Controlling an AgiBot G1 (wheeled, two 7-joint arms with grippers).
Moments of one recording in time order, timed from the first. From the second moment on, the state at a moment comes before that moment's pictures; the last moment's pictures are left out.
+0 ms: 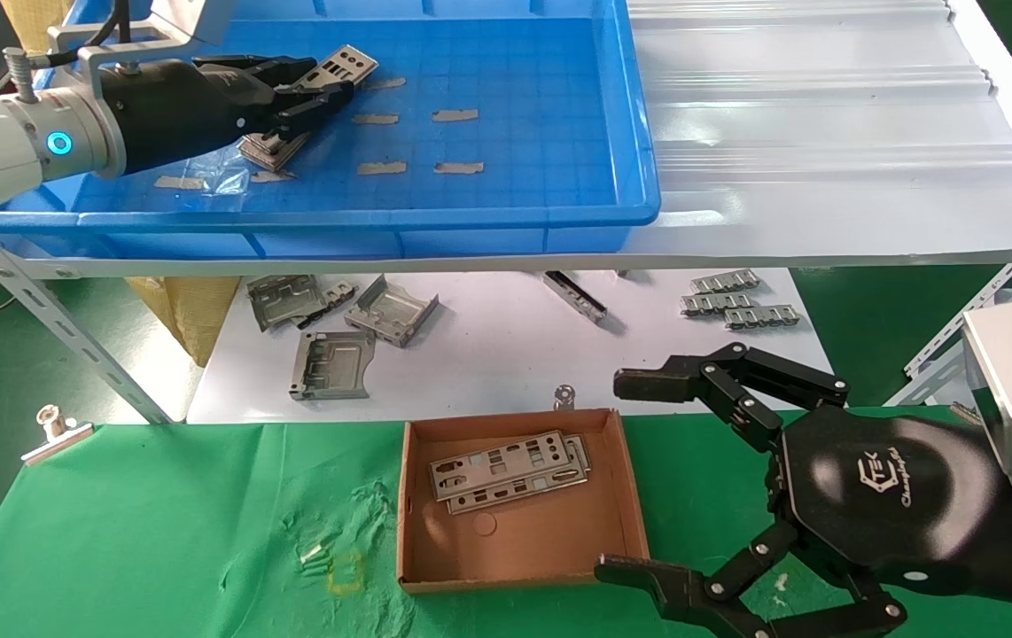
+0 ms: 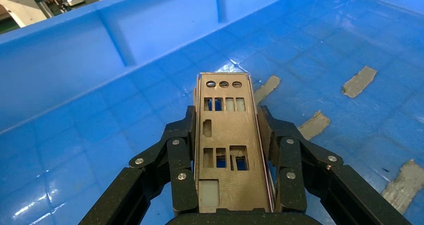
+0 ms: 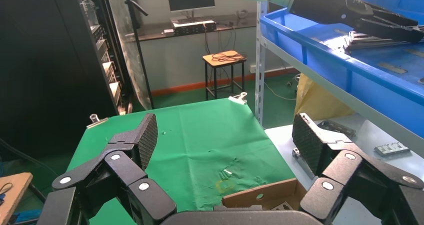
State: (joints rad) left arm -1.94 1.20 0.49 -0.01 1.25 0.91 0.17; right arm 1.10 -0.57 -0.39 1.26 -0.65 -1.45 0.13
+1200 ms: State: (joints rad) left arm -1.93 1.20 0.49 0.00 1.24 0.94 0.18; right arm 1.10 -0.57 -0.39 1.26 -0.65 -1.45 0.13
